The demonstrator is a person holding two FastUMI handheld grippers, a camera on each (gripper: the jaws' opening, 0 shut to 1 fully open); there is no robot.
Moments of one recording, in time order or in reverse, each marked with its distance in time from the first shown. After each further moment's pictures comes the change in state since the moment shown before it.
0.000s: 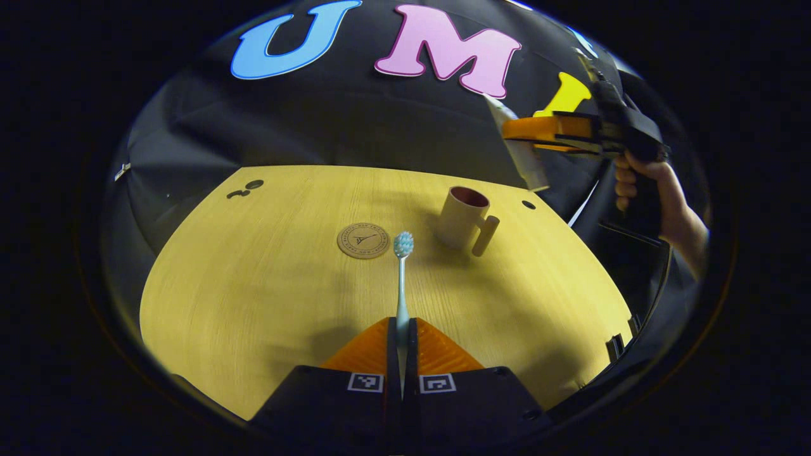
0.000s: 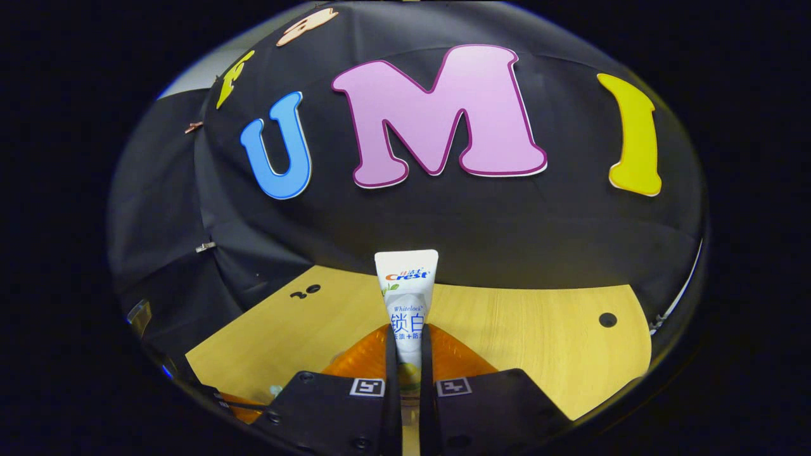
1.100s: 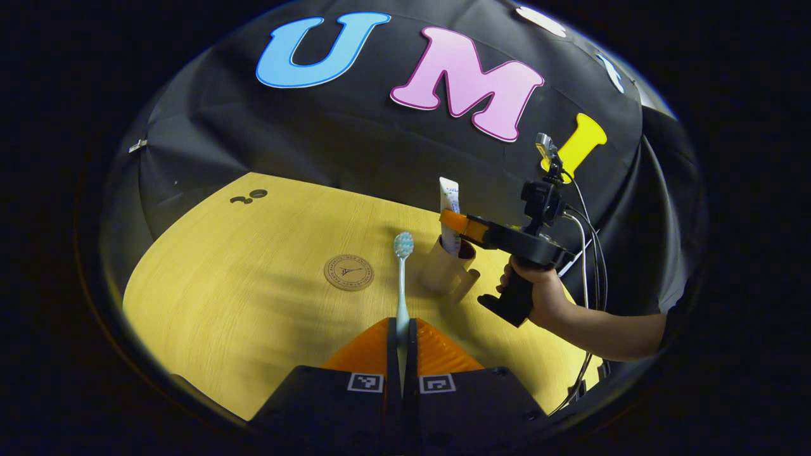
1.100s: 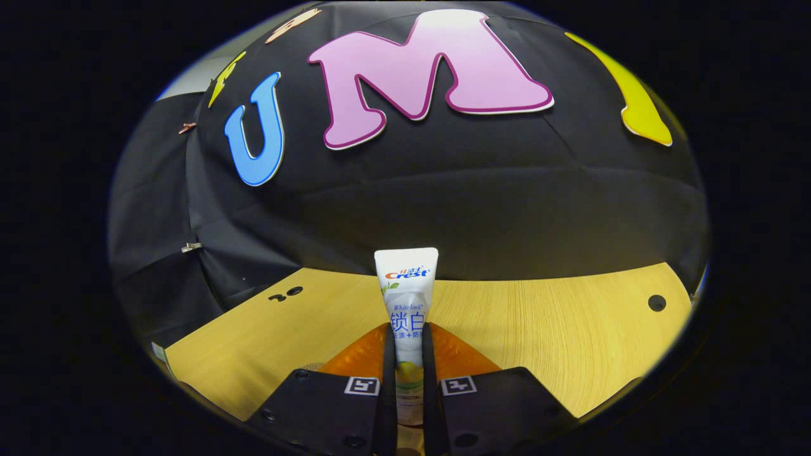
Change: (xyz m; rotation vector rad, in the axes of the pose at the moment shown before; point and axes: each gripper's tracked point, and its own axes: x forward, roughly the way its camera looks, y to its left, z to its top) left arm -0.007 -0.029 0.049 -0.159 -0.124 0.000; right arm 0.096 -0.031 -0.080 0.024 -0.026 0.015
